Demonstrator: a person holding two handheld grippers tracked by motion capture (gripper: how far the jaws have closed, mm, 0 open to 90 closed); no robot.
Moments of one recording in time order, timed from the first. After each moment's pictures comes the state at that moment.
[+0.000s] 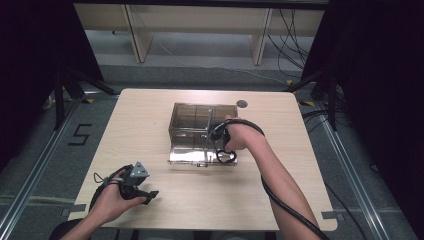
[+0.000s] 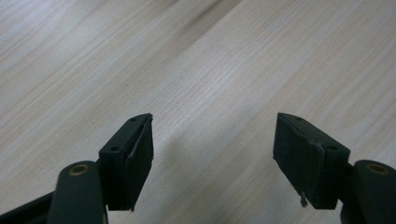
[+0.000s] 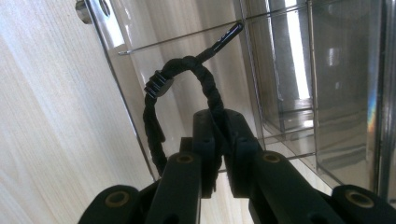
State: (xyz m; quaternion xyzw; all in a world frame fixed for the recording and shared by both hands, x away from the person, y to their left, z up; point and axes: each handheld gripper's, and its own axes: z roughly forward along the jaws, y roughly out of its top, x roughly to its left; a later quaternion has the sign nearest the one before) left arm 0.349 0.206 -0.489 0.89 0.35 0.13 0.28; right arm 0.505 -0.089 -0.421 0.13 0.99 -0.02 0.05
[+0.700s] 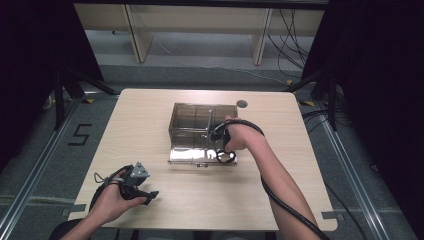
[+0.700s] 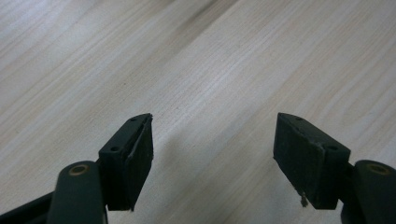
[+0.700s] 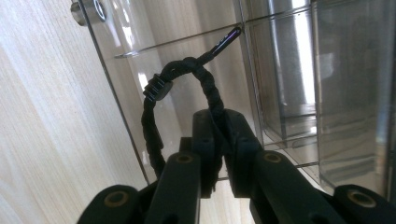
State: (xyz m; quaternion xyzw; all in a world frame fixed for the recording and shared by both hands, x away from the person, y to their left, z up) left arm 0.348 0.206 -0.489 0.89 0.34 0.13 0.28; right arm 0.509 -0.090 -0.426 0.12 0.99 -0.01 0.05
